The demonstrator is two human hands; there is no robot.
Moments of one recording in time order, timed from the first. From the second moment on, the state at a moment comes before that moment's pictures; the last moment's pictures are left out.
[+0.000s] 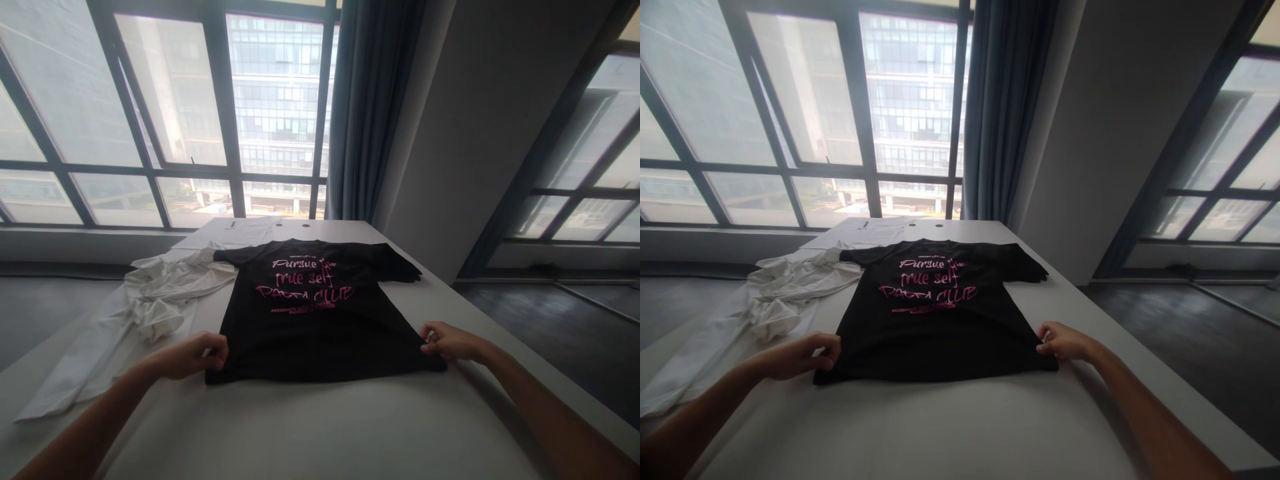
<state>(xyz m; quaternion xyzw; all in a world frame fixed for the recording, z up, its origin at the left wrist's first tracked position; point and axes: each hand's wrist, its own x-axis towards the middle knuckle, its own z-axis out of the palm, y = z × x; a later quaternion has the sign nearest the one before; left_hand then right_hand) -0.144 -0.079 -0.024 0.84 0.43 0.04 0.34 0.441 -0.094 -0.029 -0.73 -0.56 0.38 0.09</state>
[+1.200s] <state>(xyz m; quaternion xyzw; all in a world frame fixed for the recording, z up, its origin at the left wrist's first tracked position) -0.144 0.204 -0.010 0.70 0.70 0.04 -0.14 0.313 0.099 -0.066 -0.61 -0.77 0.06 0.16</state>
